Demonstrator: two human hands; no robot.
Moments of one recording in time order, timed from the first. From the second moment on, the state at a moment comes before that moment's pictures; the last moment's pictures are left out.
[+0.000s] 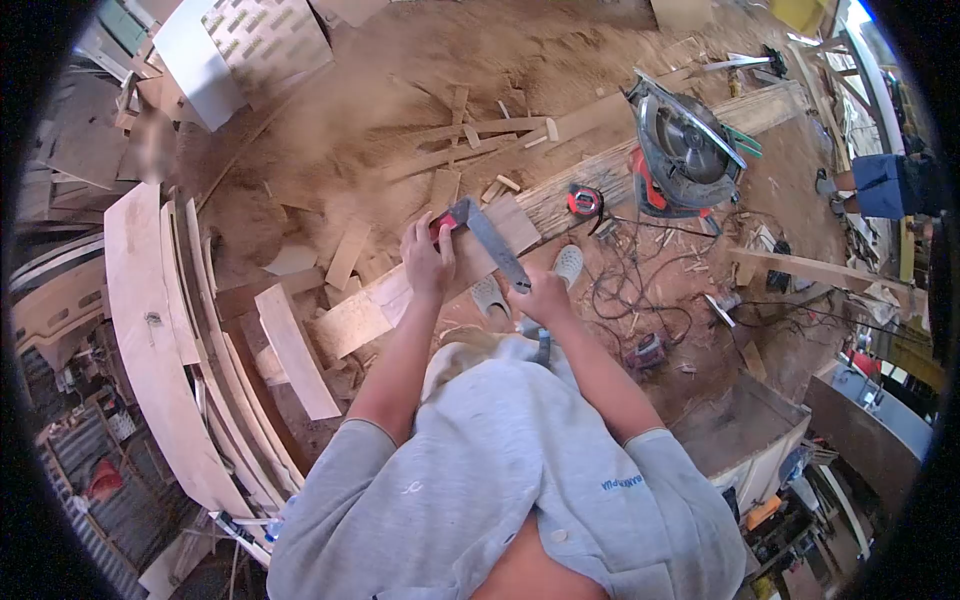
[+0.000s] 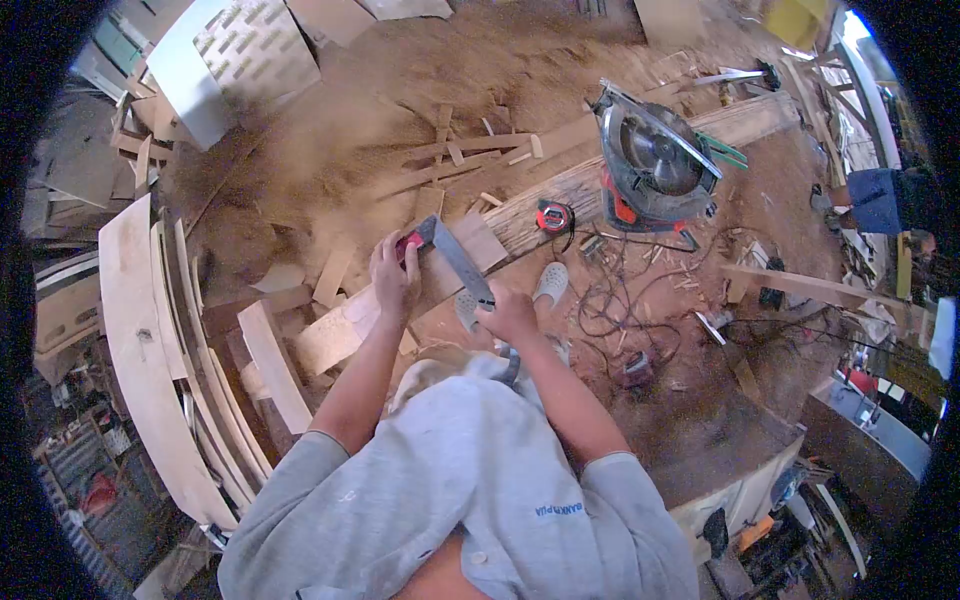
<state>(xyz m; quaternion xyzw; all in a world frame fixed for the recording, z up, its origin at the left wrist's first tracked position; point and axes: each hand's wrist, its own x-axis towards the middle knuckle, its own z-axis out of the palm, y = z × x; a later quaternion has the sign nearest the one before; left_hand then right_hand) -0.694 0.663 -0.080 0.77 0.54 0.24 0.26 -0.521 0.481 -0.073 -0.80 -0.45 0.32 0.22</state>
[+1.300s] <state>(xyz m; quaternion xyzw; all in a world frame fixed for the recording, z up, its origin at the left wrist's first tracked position) -0.678 0.661 -0.080 0.79 0.51 0.25 0.22 -0.470 0.494 -0.024 -0.79 -0.41 0.13 0.45</state>
